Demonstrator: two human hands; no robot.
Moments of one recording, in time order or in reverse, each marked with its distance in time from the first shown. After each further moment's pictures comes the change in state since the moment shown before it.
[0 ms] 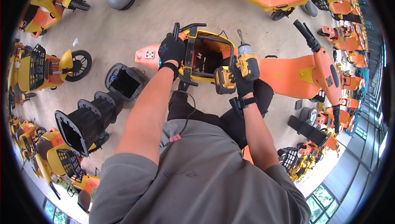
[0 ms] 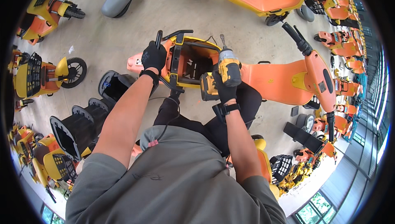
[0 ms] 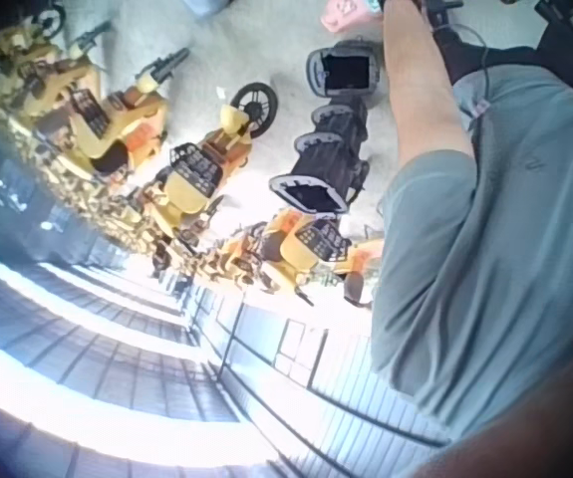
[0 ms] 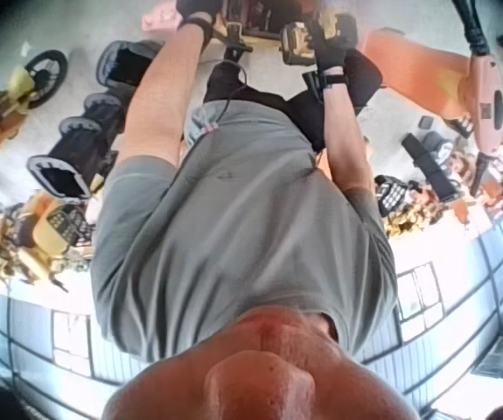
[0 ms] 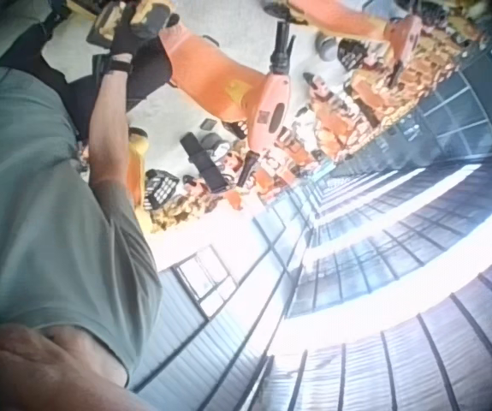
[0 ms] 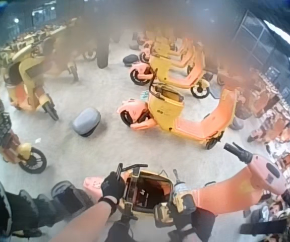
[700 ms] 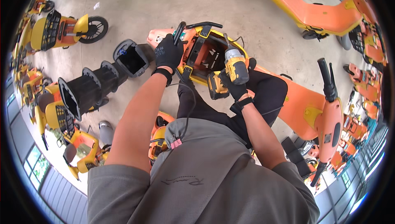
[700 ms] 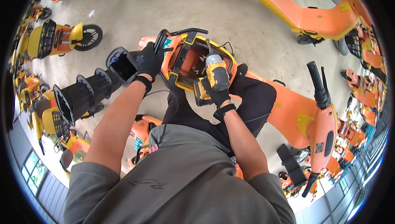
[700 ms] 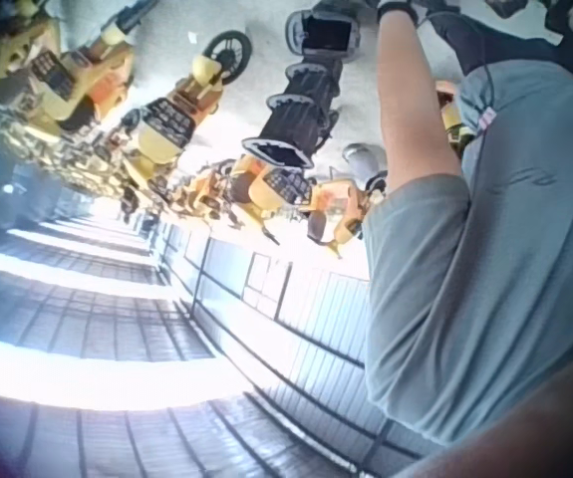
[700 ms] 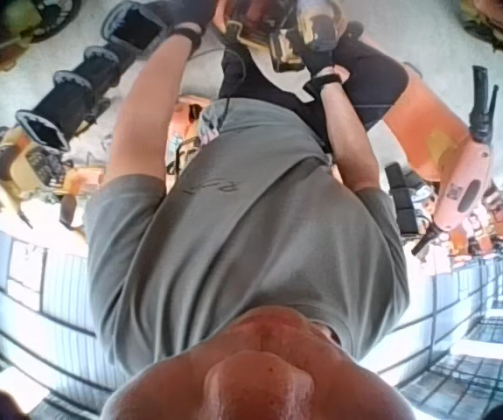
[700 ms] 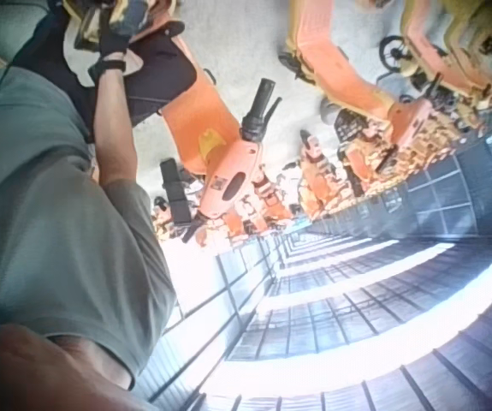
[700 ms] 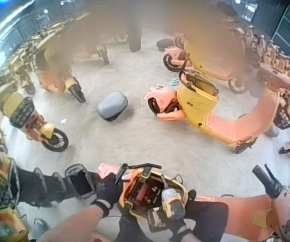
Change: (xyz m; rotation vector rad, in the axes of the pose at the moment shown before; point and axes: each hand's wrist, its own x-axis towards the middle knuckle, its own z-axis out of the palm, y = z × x) left_hand -0.006 -0.006 0.006 0.185 0.076 -0.074; right_hand 0.076 0.061 0.010 -0.112 -0.614 0.102
